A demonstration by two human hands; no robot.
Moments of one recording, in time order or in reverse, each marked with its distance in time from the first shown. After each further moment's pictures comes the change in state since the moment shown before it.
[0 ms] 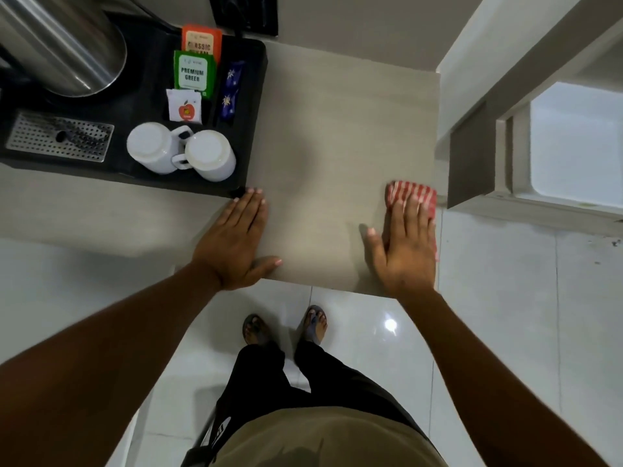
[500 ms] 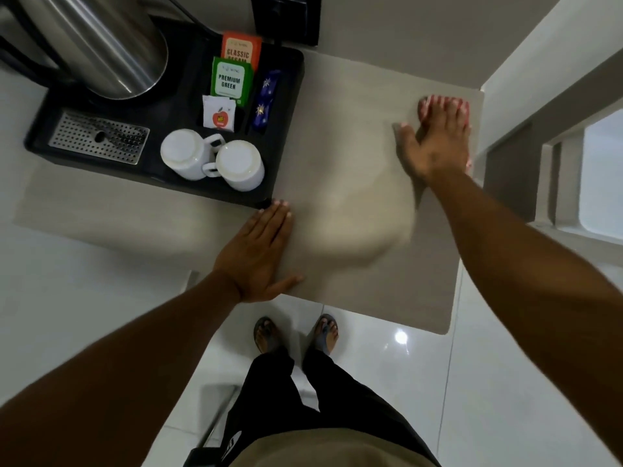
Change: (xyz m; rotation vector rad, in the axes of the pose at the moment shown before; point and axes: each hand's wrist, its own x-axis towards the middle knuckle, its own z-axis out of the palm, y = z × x) left_hand 0.002 0.001 0.000 0.018 -0.002 -0.025; right_hand 0.221 -0.039 -0.042 -0.007 0.022 0.021
